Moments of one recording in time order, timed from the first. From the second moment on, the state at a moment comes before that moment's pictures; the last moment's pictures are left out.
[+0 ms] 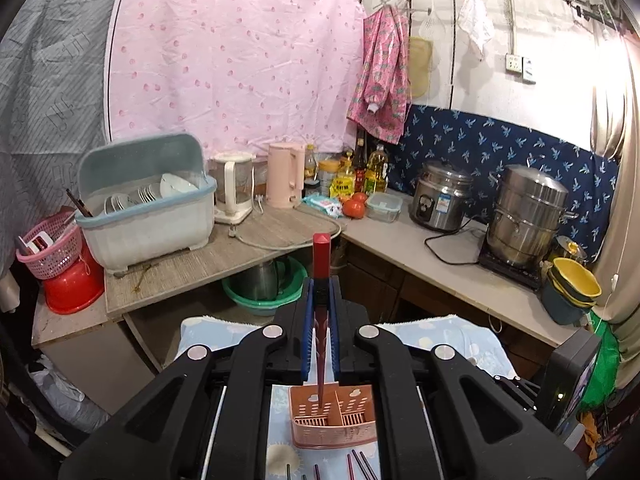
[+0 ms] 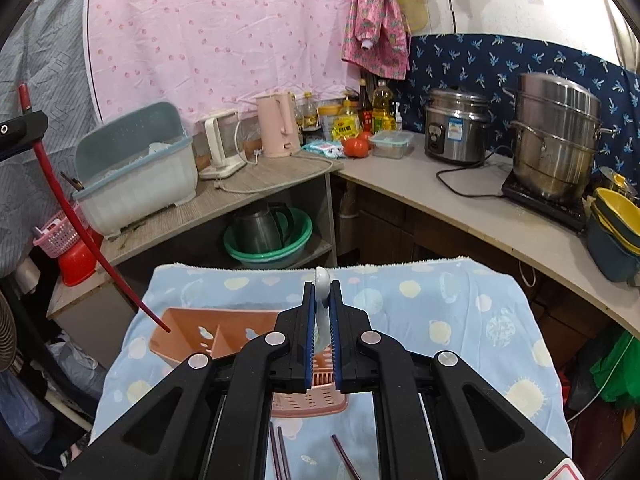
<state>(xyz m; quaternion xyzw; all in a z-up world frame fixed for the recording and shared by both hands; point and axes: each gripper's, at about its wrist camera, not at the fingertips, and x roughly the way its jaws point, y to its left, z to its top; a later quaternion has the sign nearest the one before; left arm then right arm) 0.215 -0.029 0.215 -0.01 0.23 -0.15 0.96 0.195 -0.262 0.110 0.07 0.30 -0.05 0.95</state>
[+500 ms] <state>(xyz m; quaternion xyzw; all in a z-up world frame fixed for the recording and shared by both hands) 0.244 -0.031 0.162 -0.02 0.28 -0.13 0.95 0.220 -0.253 0.073 0.05 0.33 -0.05 0.94</state>
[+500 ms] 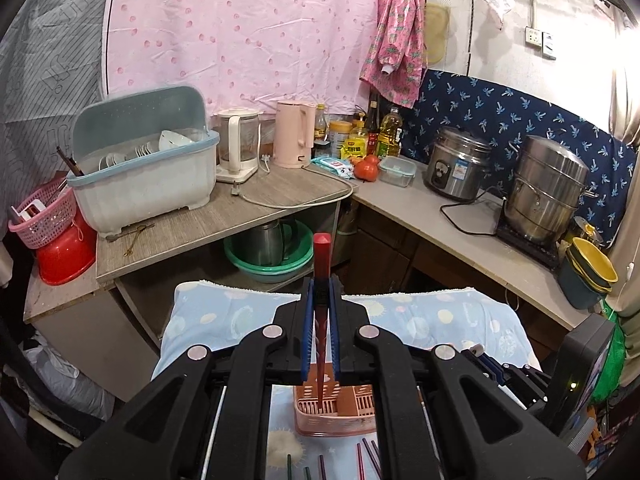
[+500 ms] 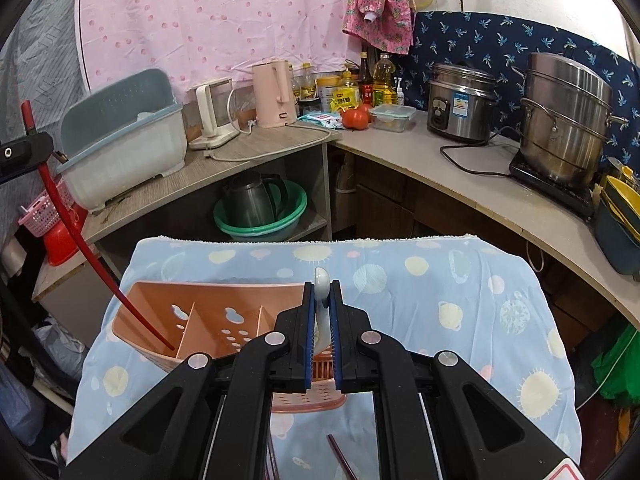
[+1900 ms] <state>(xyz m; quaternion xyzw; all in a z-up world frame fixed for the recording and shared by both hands) 0.049 0.028 -0.009 0.00 0.43 -0.11 0.90 -0.028 -0.301 -0.032 0.11 0.43 -0.10 0.89</state>
